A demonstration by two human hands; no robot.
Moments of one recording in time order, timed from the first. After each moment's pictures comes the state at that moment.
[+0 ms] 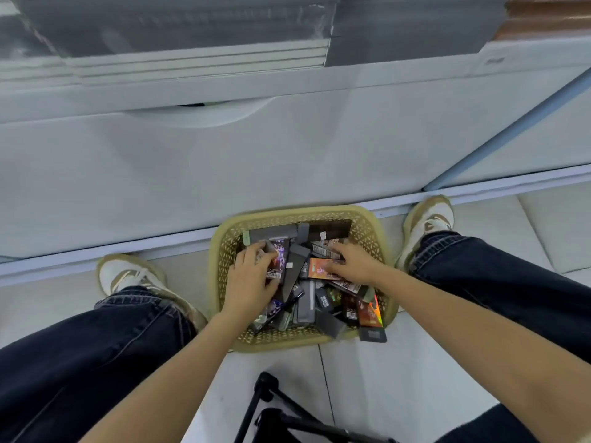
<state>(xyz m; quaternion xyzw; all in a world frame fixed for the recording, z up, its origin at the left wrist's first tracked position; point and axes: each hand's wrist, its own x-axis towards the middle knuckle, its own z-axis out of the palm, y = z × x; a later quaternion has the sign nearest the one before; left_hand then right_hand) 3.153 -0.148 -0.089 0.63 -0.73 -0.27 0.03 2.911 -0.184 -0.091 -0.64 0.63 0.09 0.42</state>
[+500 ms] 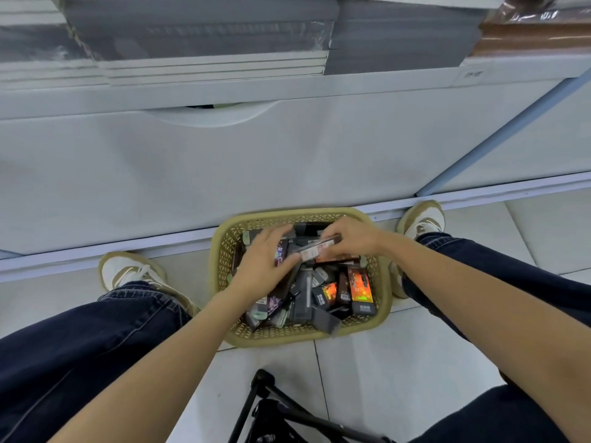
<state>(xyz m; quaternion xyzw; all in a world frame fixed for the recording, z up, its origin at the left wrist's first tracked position) 3.138 -0.165 -0.039 0.56 -0.71 -0.41 0.15 2.915 -0.218 -0.019 -0.66 0.53 0.04 0.52</state>
